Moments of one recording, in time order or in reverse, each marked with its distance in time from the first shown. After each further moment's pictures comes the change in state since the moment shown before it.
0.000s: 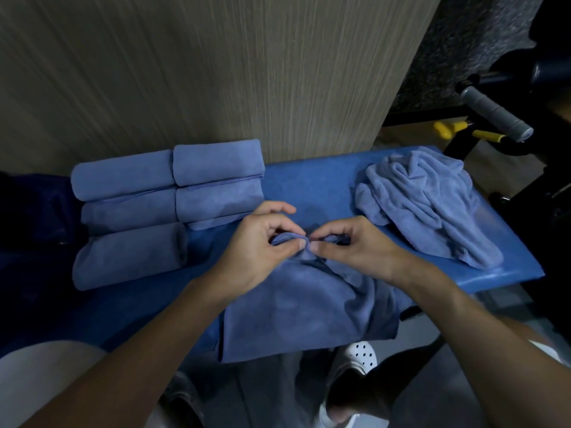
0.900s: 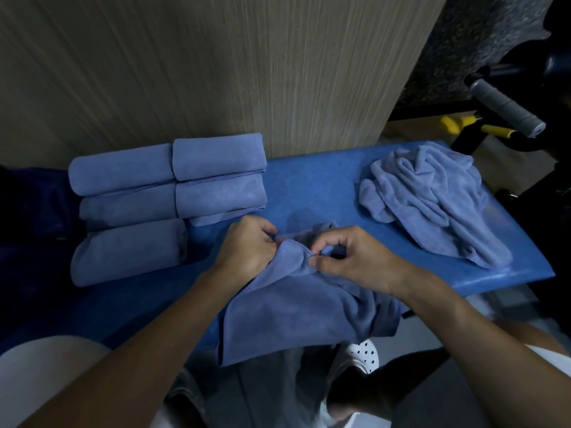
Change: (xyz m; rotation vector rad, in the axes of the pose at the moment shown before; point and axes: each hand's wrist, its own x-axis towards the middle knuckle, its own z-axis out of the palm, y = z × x) left_hand 0.012 -0.036 -0.002 0.372 0.066 -0.412; right_hand -0.003 0.012 0.011 -0.062 -0.081 -0.050
